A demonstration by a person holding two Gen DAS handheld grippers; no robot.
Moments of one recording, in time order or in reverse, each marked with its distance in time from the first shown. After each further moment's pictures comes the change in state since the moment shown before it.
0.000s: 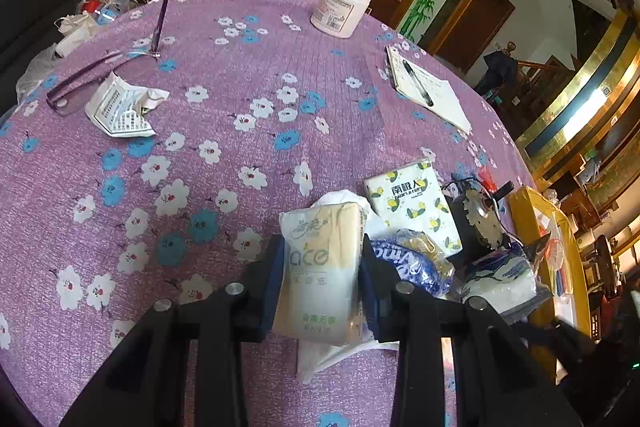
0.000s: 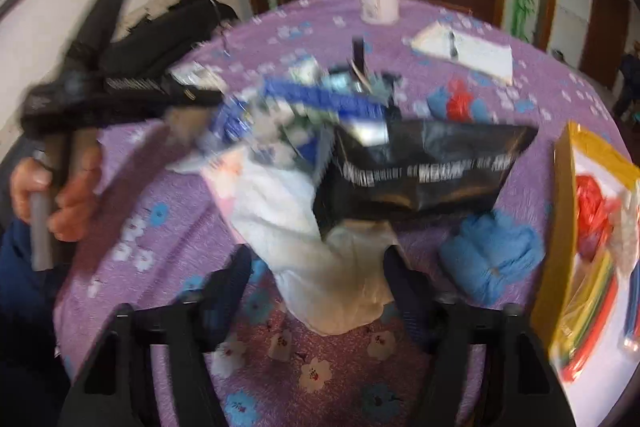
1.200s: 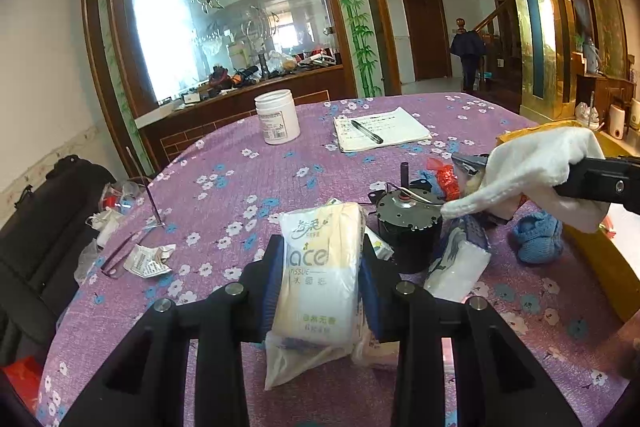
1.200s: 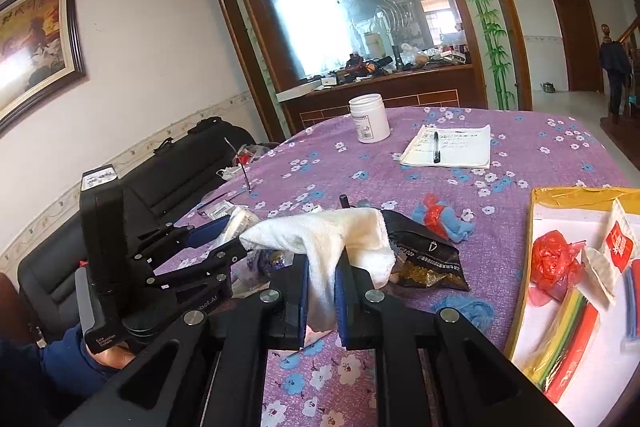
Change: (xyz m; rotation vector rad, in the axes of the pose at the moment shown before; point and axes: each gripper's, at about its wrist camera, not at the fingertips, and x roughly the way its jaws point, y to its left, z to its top) left arm -0.039 -0.113 -0.066 0.553 -0.385 0.244; right arm -0.090 -0.027 -0.001 0.143 -0.476 0.118
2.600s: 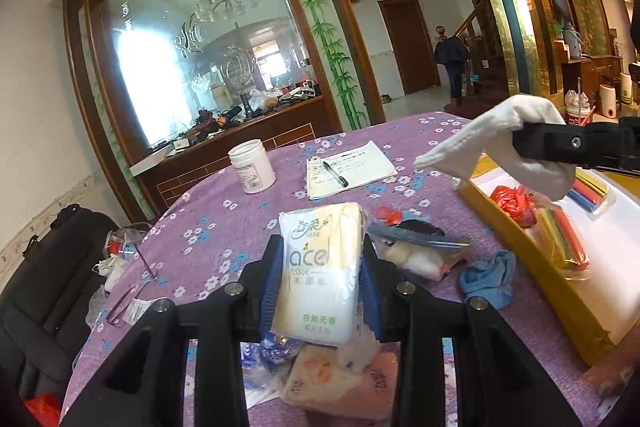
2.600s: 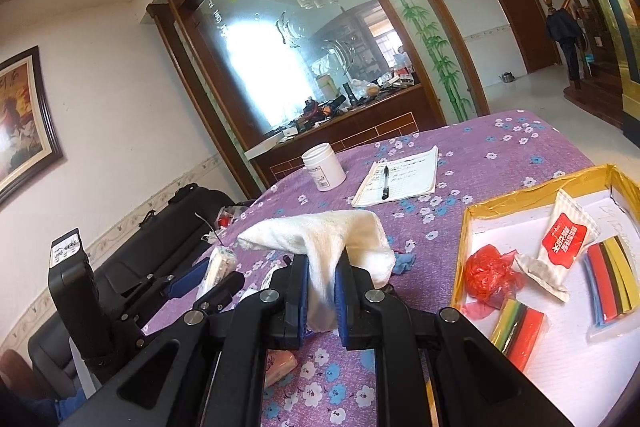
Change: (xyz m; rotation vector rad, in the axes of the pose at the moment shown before) left arm -0.021 -0.068 0.040 0.109 -0.093 0.005; right arm -0.053 -0.060 0.017 0.205 -0.171 -0.054
